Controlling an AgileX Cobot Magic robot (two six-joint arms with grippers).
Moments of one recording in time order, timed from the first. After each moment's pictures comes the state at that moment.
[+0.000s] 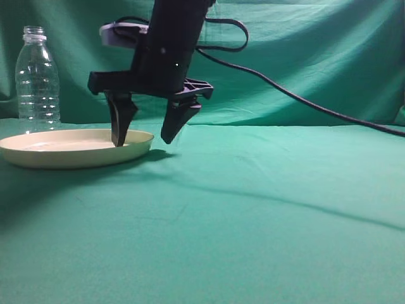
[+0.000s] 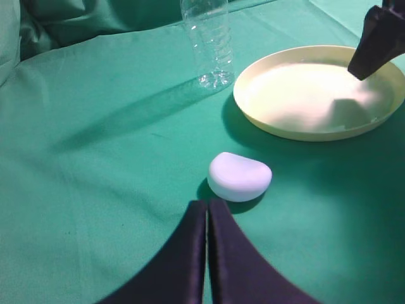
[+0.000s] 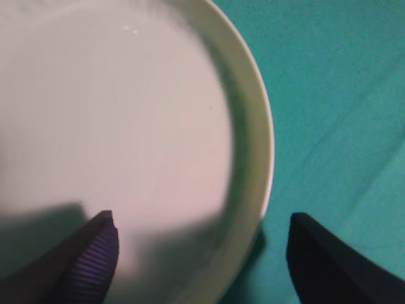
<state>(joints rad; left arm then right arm) 0.00 -0.02 0.02 -0.05 0.35 0.33 0.69 2.29 -1.87 0.11 0.74 -0.07</state>
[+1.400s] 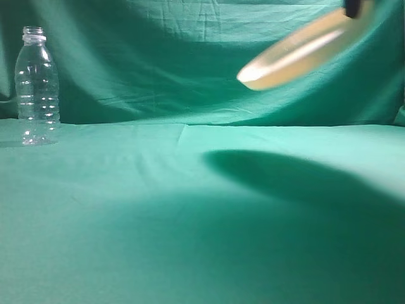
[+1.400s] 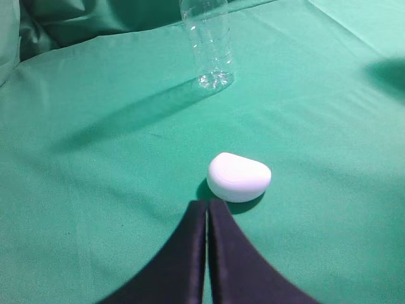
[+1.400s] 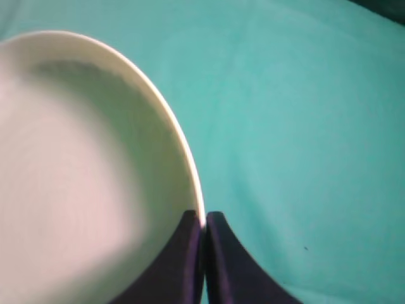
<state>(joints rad) 0.00 -0.02 0.02 -0.05 0.35 0.33 0.38 1.88 -1.86 -0.23 1.17 0.06</state>
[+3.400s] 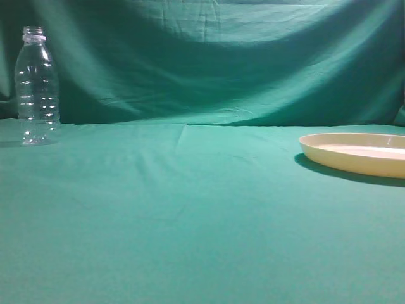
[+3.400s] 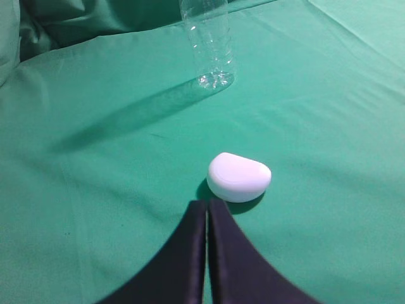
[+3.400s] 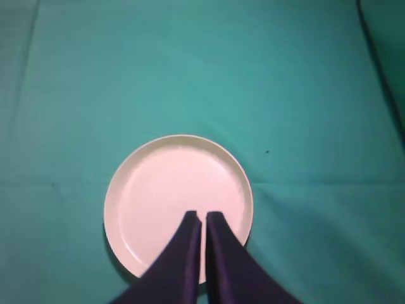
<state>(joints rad) 0.00 -0.02 0.02 -0.05 0.35 0.33 0.02 1.08 -1.20 0.12 0.99 -0.03</state>
